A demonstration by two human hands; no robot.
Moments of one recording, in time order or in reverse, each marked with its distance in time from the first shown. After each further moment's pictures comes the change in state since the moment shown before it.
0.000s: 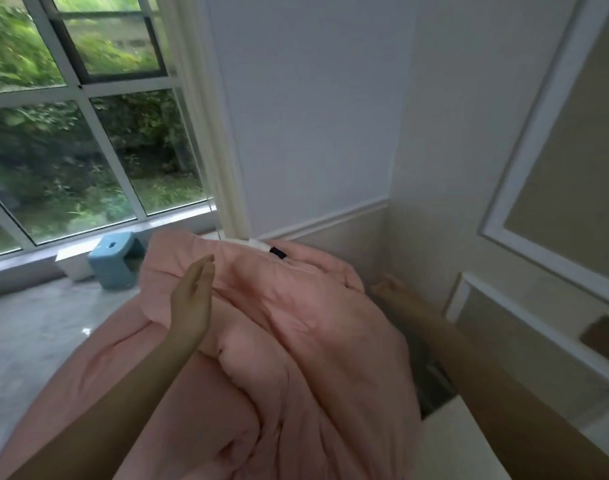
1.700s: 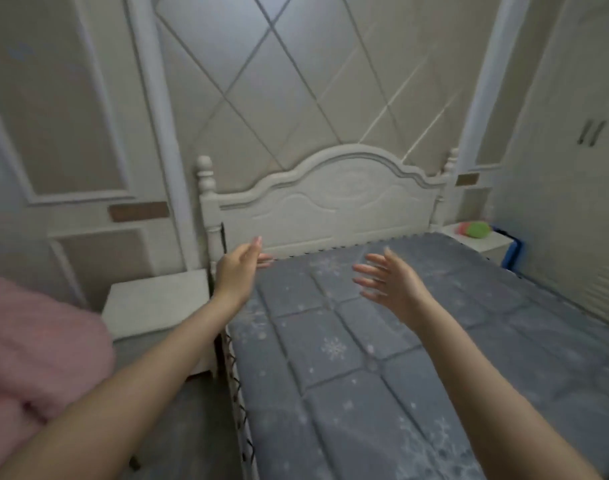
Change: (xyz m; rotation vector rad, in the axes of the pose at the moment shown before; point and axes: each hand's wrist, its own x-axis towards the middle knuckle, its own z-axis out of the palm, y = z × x) left_hand -0.627 0.170 -0.445 -0.620 -1.599 0.238; right_hand -1.104 0.066 0.351 0.868 1.320 0.007
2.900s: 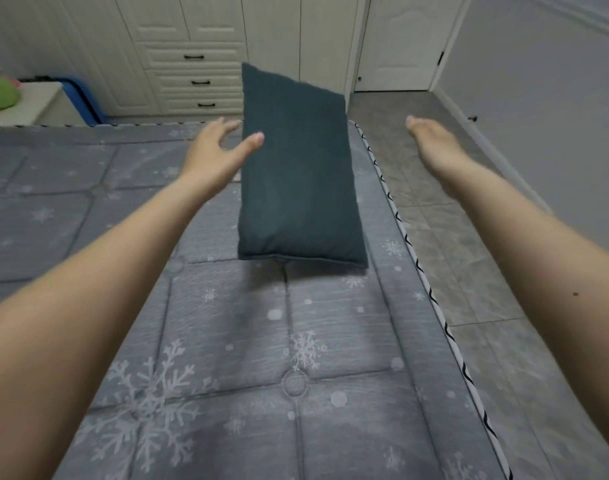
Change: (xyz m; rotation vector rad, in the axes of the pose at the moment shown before) left_hand -0.303 -0.033 0.759 0.286 -1.274 0.527; right_hand -0.394 0.080 -0.627 -0.510 1.585 0.197
